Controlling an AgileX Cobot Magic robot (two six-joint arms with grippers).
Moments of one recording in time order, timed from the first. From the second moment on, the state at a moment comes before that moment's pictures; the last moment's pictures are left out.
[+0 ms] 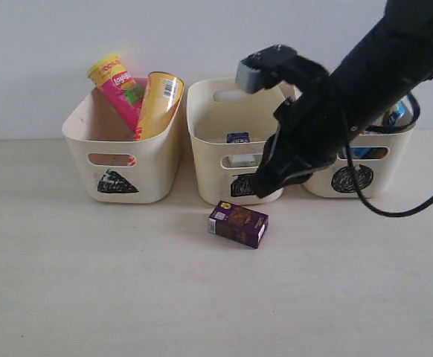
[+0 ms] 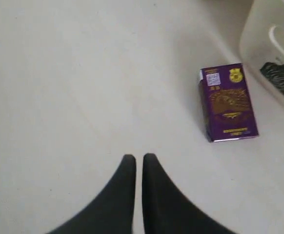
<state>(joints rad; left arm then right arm) -0.09 0.24 -0.10 -0.34 0.10 0.08 0.43 1.67 -1.30 0.55 0.93 -0.84</state>
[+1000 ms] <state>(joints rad) -0.09 0.24 -0.10 -0.34 0.10 0.08 0.45 1.97 -1.30 0.49 0.56 -0.74</state>
